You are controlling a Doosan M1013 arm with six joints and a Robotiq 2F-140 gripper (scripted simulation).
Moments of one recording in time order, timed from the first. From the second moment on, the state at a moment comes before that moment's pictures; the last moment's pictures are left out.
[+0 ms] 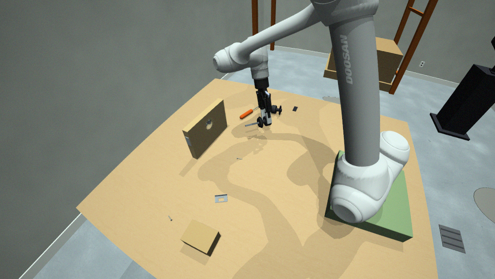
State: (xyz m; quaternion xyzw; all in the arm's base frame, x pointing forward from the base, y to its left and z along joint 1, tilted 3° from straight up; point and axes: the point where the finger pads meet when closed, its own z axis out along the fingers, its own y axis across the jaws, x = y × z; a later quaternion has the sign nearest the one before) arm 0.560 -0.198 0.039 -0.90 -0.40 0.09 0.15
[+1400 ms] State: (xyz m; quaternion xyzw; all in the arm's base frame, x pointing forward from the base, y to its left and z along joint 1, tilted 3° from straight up) arm 0.589 -0.146 0.046 -0.95 -0.28 0.08 0.10
